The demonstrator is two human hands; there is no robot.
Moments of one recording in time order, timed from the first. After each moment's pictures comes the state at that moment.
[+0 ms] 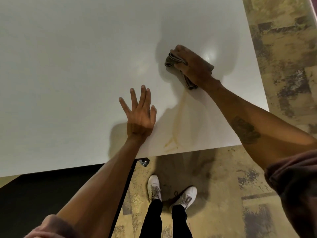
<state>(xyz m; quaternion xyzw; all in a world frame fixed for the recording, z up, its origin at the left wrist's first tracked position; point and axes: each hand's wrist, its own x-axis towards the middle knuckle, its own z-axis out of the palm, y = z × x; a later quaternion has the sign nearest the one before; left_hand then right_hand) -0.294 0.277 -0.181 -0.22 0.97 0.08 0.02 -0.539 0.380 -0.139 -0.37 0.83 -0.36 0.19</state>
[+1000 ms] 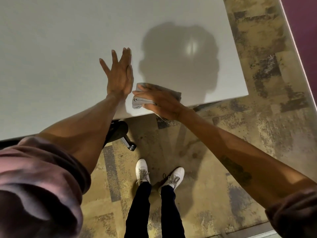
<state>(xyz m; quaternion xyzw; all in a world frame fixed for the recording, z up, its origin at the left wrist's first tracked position) -0.286 0.272 -0.186 -0.20 0.97 0.11 0.01 -0.316 0.474 -0.149 -0.51 0.76 -0.30 0.26</state>
